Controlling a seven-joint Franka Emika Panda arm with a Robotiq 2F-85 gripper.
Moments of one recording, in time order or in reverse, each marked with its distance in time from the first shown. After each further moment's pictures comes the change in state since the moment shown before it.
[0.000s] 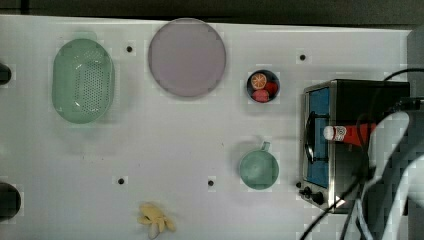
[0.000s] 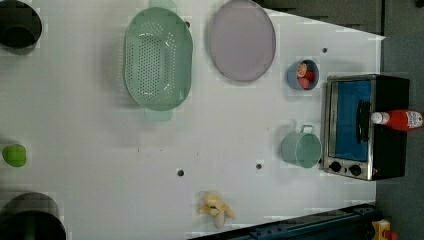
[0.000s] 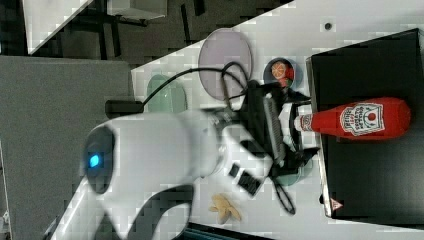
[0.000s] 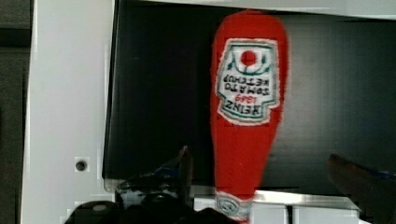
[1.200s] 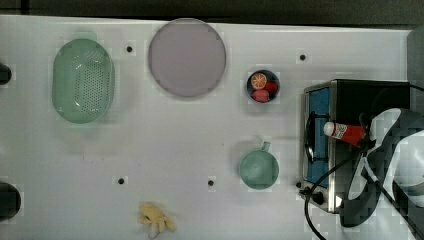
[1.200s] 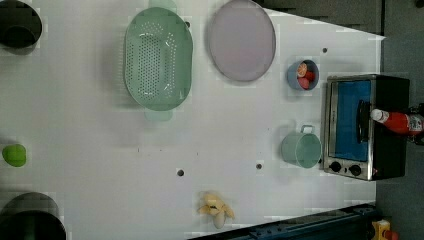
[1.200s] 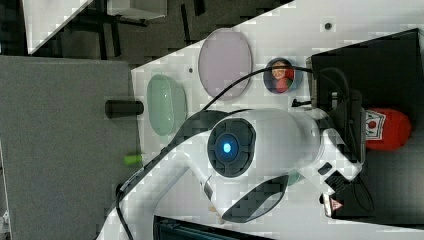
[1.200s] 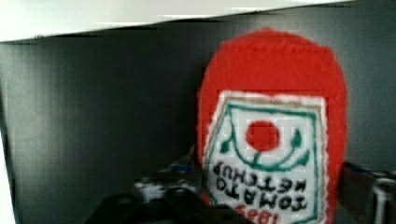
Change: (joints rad) arm -0.062 0.229 -0.046 -0.039 0.176 0.158 0.001
